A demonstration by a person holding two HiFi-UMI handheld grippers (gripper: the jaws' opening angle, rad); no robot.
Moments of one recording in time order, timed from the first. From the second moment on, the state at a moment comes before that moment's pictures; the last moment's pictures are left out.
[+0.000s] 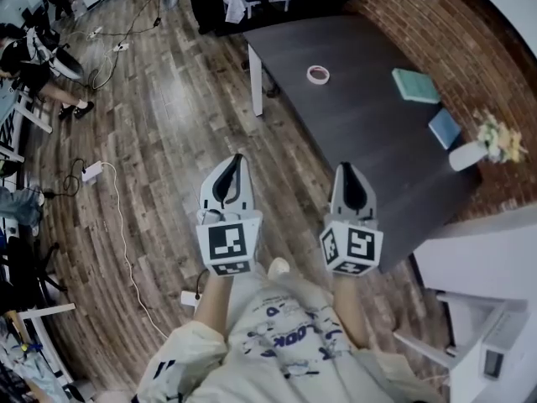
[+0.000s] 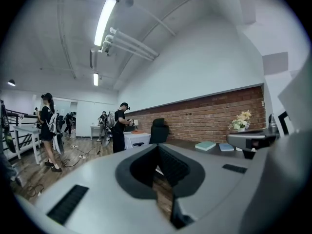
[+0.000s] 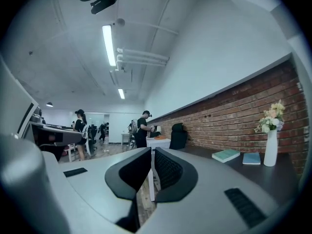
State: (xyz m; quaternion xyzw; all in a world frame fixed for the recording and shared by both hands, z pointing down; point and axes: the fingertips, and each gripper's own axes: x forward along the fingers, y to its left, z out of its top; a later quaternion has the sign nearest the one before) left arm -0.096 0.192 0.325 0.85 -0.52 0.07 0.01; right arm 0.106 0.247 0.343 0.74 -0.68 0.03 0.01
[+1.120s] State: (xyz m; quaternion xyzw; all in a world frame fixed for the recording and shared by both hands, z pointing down) left arm -0.047 0.003 0.347 0.87 -0.49 0.09 0.03; right arm 0.132 0.060 0.366 0.73 -0.68 0.05 0.04
